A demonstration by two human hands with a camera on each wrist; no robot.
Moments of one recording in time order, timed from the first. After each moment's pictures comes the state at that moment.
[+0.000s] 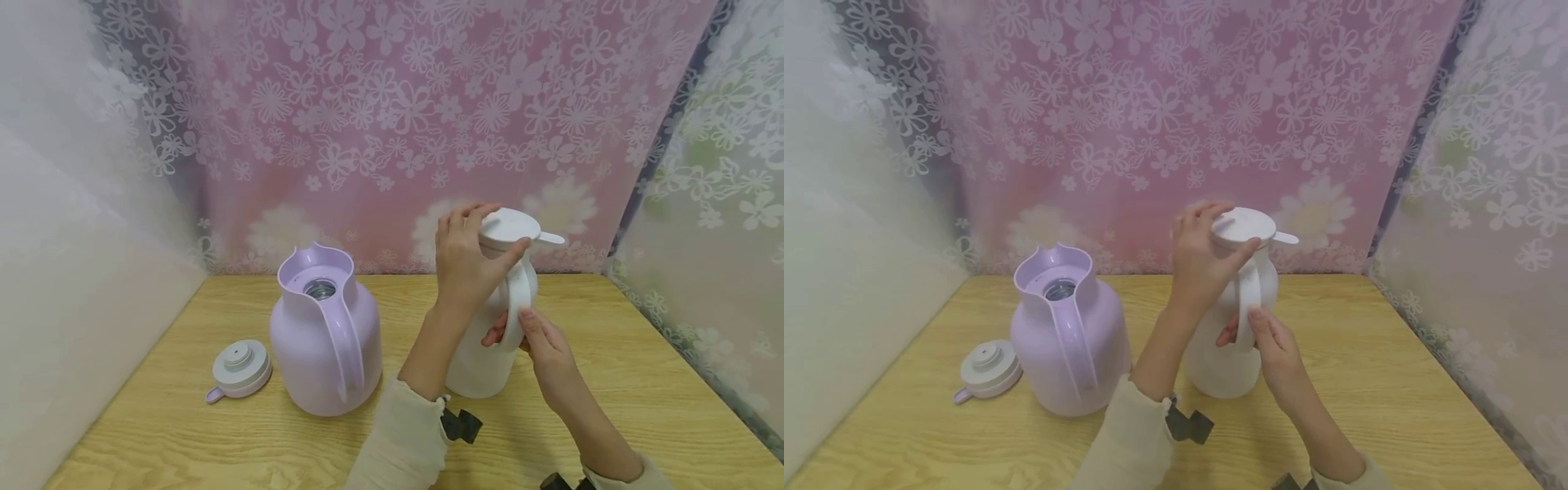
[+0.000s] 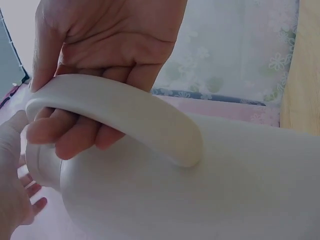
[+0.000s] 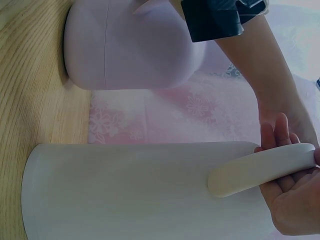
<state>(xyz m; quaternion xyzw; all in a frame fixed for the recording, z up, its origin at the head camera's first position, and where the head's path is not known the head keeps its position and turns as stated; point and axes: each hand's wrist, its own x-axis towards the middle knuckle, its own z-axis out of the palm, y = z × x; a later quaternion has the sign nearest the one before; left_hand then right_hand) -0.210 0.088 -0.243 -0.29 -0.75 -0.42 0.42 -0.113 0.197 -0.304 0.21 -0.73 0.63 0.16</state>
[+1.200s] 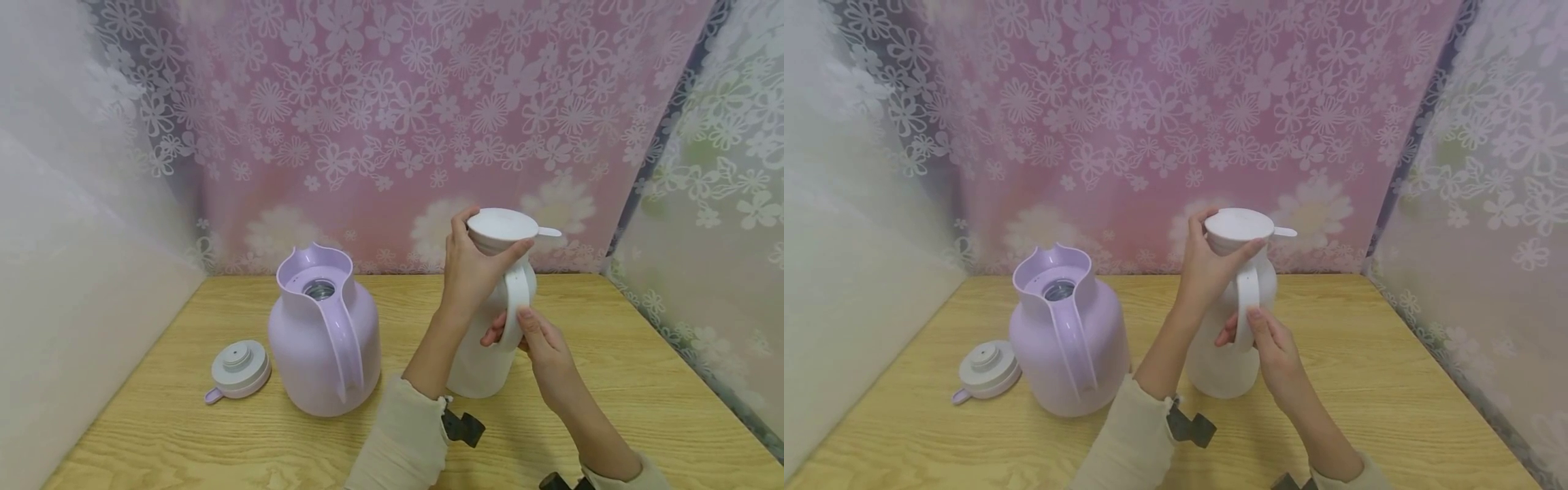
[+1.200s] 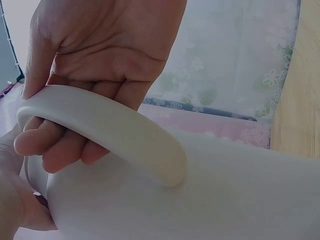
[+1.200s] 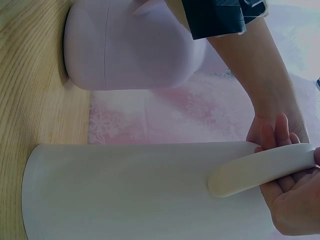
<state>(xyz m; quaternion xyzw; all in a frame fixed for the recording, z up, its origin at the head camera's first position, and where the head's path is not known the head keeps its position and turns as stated) -0.203 0.098 -0.248 -0.17 -0.74 -0.63 0.15 -0.112 0.197 -0.304 0.21 -0.73 0.62 0.17</state>
